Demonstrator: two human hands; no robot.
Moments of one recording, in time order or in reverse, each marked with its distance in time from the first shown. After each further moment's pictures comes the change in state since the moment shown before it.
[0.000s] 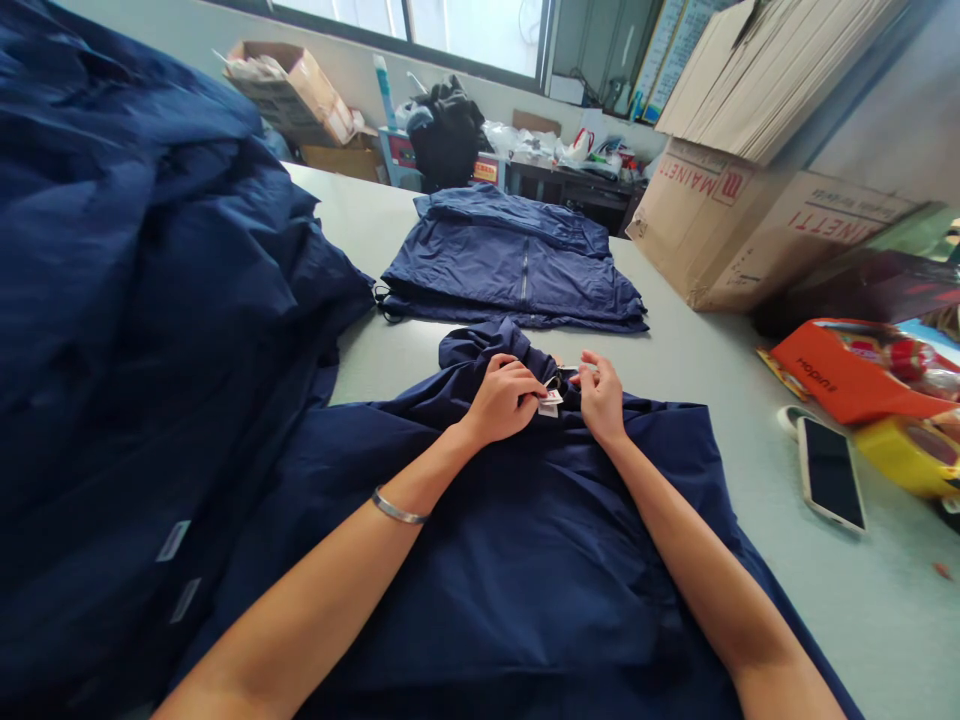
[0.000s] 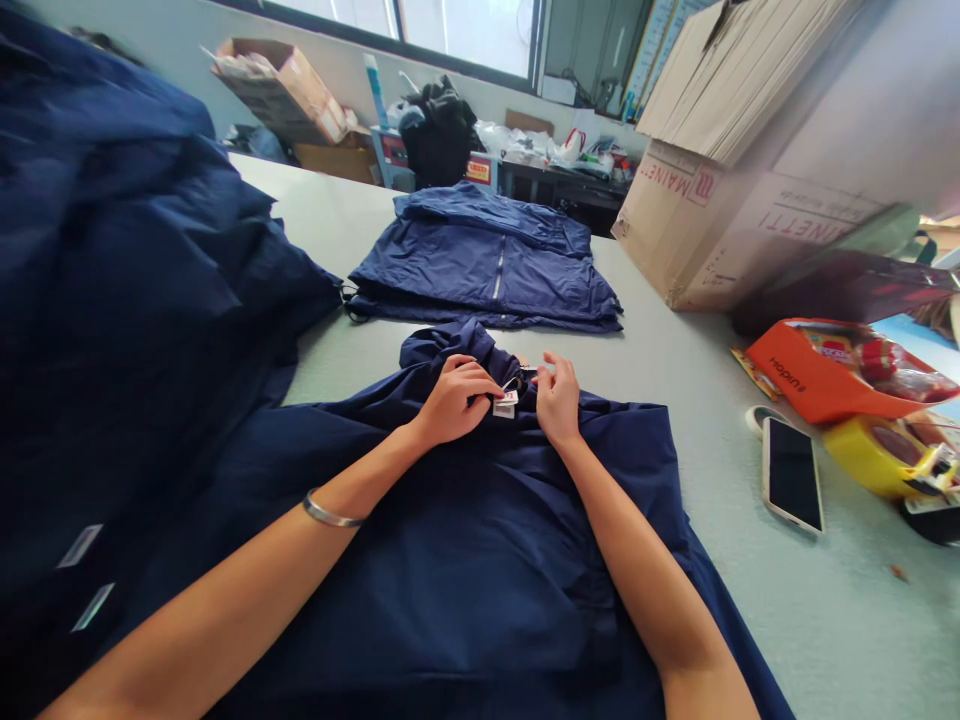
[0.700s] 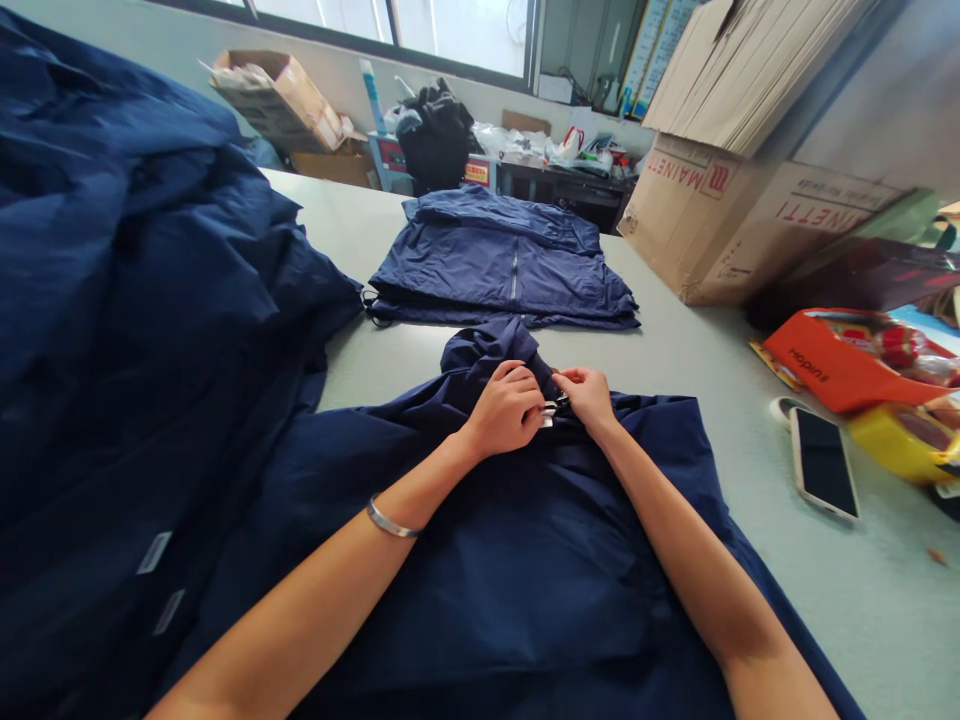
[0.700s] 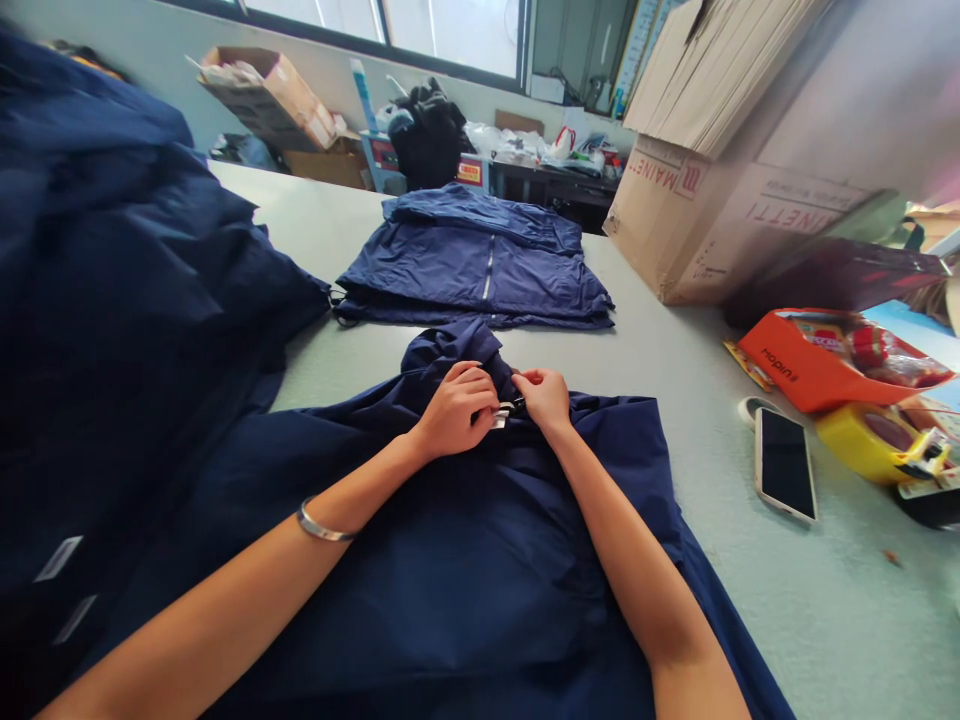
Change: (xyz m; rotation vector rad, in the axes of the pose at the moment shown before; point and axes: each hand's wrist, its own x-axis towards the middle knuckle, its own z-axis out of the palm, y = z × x) left_hand -0.003 0.015 0.008 0.164 -0.032 0.176; right_hand 0.009 0.004 0.001 0.059 -0.152 0.325
